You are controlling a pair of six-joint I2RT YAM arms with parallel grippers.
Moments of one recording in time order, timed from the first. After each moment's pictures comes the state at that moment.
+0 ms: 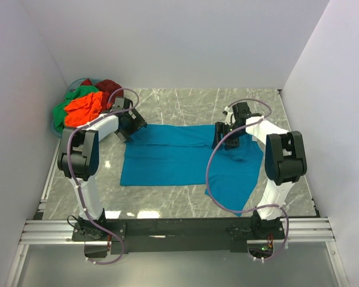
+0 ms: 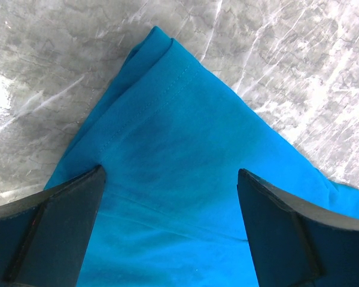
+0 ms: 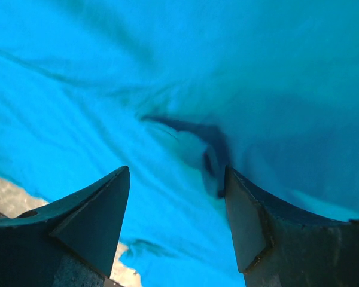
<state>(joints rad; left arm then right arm) -0.18 1.95 1.33 -0.39 0.00 -0.85 0.14 1.87 1.24 -0.59 -0.39 0.14</state>
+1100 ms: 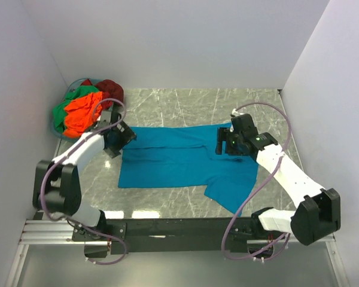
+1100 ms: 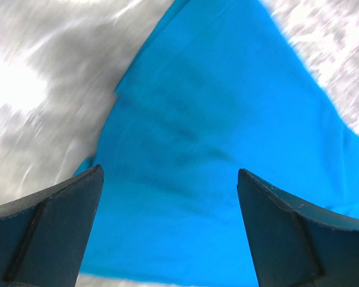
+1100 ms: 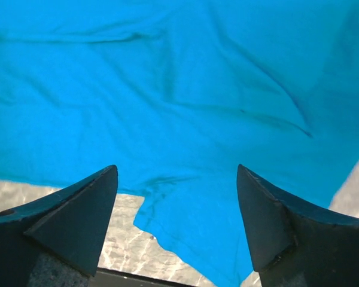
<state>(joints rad) -0.16 1.55 1.03 -0.48 -0.05 -0.89 0.37 1.26 1.00 -0.66 0.02 0.35</state>
